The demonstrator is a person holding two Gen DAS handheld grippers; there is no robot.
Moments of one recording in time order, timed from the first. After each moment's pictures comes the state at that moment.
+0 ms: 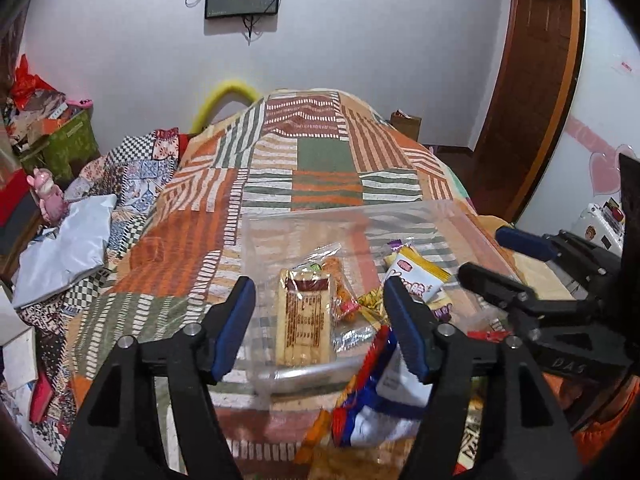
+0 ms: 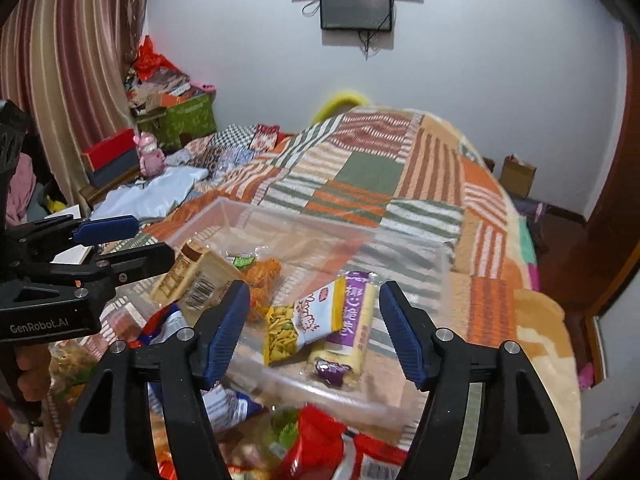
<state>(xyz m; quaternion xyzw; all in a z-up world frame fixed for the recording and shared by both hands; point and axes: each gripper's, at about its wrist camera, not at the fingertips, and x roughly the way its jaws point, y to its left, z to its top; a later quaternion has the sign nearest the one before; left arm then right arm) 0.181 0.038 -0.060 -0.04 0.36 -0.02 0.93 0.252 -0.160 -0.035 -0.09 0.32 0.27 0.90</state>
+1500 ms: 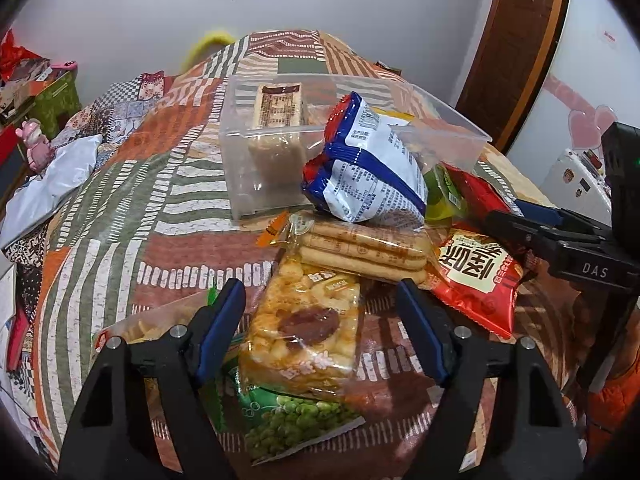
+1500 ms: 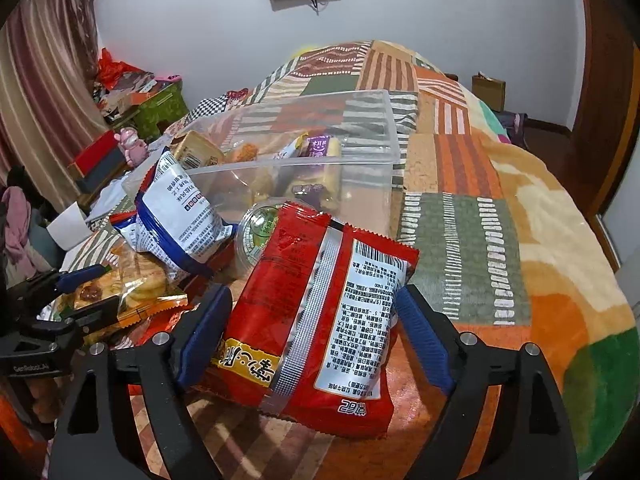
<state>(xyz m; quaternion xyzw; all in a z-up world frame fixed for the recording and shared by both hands) 0.085 0.027 -0.141 -0.04 0.42 -0.07 0.90 0.187 -0.220 -0.101 -0.01 0.41 0.23 0.88</state>
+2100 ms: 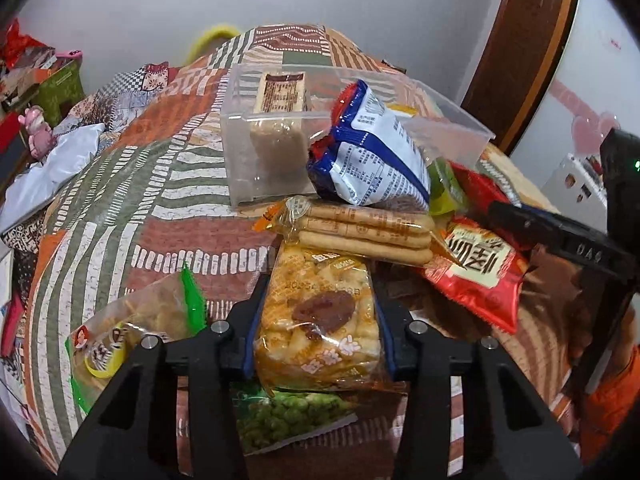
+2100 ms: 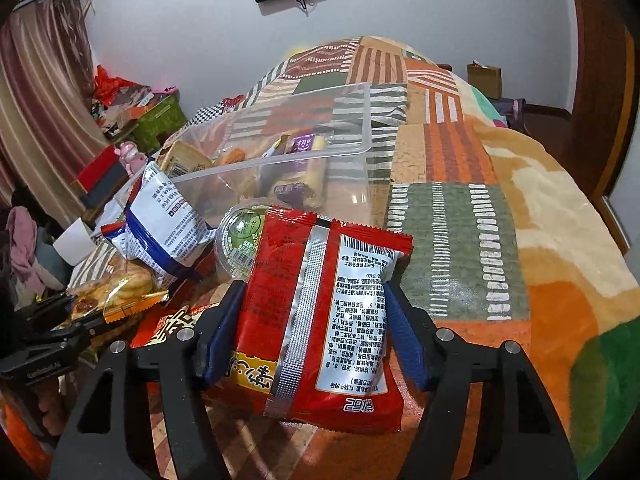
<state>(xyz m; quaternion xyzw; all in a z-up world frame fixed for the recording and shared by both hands) 0.081 0.026 -0.144 -0.06 0.43 -0.06 0.90 0.192 -0.236 -0.108 0.03 0.41 0.23 0.88</state>
